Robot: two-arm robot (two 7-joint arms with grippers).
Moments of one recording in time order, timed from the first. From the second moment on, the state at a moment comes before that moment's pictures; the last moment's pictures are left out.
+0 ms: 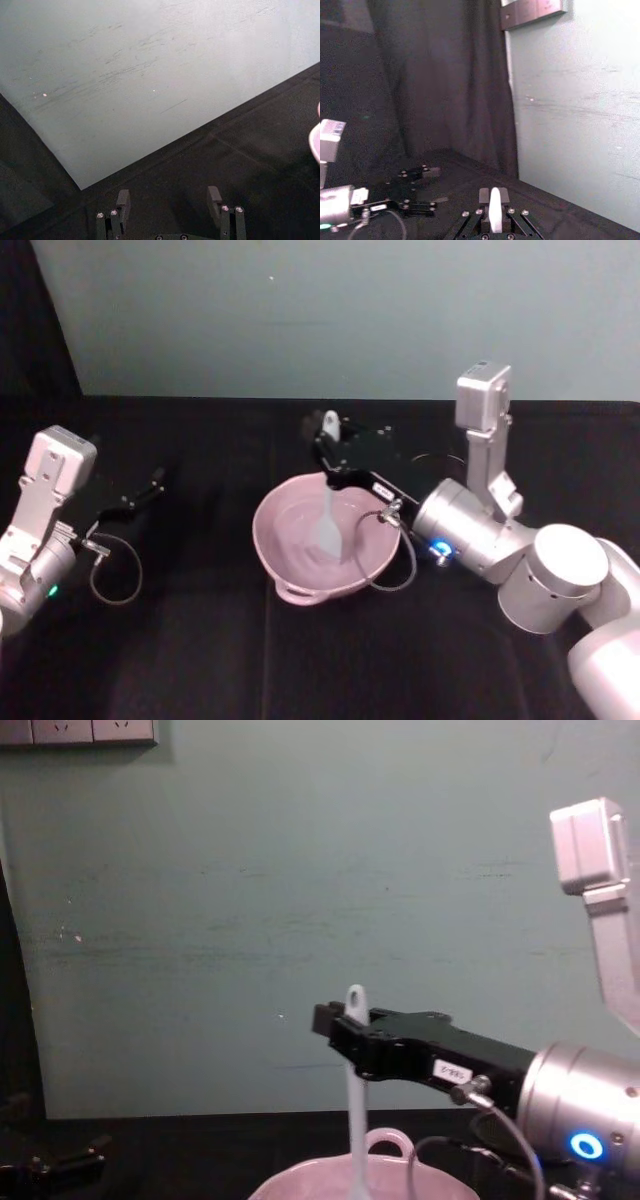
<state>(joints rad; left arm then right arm) -0.20 0.60 0.45 -1.41 -0.25 -0.12 0.03 0.35 0.25 -0.46 -1.36 0.44 -0.10 0.50</state>
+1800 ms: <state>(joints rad) -0.20 0.60 0.45 -1.41 -0.25 -0.12 0.03 0.44 0.20 -0.44 -1.25 0.43 -0.11 0.49</state>
